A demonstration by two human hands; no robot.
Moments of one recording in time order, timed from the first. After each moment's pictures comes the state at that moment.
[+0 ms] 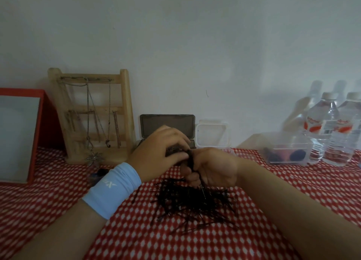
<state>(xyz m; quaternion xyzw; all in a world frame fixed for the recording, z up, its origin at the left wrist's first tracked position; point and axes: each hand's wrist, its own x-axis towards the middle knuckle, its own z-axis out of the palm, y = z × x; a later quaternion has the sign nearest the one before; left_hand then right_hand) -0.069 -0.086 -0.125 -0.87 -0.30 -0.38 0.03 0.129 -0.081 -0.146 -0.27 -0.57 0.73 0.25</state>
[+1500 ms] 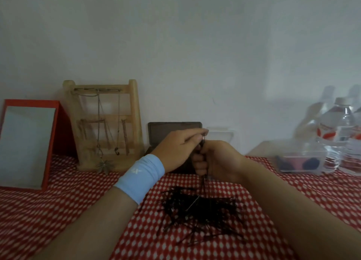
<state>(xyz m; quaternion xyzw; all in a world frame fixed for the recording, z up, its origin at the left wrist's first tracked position) -0.038 -0.074 -0.101 -0.82 -0.40 -0.38 -0.15 0.121 -0.068 -0.125 -0.32 -0.54 0.68 0.37</state>
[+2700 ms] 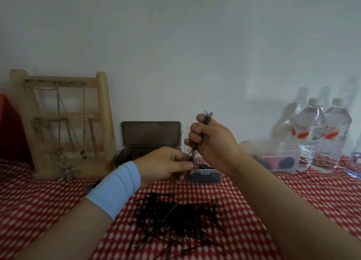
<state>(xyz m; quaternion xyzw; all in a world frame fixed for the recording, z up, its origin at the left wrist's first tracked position) -0.016 -0.059 -0.124 -0.73 -0.37 -0.26 -0.51 0.146 -0.052 -0.104 -0.19 -0.47 0.62 0.60</state>
